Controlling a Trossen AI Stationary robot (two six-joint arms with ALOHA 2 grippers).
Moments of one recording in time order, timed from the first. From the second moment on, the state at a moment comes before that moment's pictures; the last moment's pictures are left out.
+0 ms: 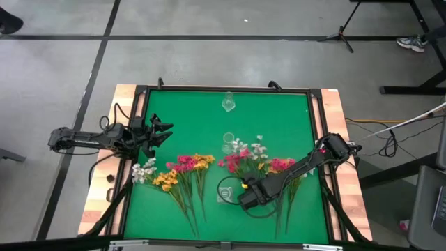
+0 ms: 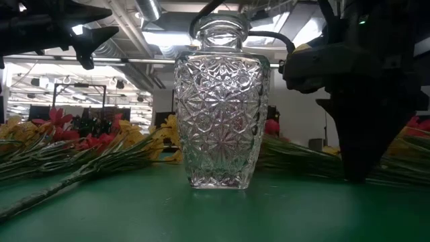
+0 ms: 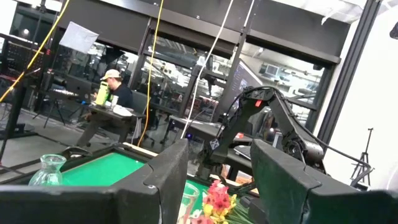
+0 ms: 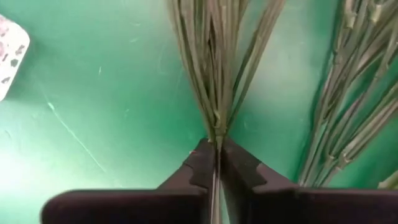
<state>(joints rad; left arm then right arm) -0.01 0.18 0.01 0.48 -0.21 -0.29 0.51 2.01 1.36 -0.83 0.14 1.44</state>
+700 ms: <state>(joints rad) -0.01 0.18 0.01 0.48 -0.21 -0.29 0.51 2.01 1.51 -0.95 0.32 1.43</state>
